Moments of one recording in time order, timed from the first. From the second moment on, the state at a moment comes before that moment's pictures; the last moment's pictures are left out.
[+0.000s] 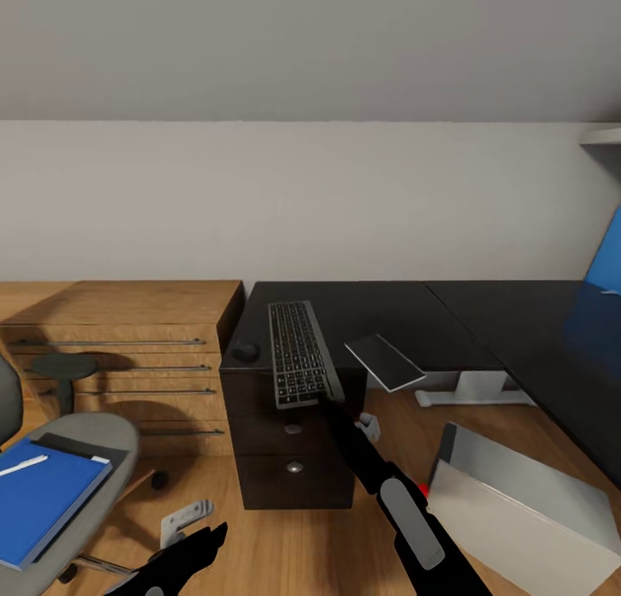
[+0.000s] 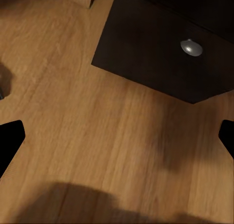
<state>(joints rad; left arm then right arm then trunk) 0.04 -0.08 0.04 -1.47 0.38 0.60 0.22 -0.38 0.11 0.24 -1.02 -1.16 0.17 0.30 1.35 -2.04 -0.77</state>
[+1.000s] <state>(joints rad) 0.04 -0.09 0.04 -1.47 0.38 0.60 0.22 -0.38 0.11 0.24 -1.02 -1.15 0.17 0.29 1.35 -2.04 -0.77</state>
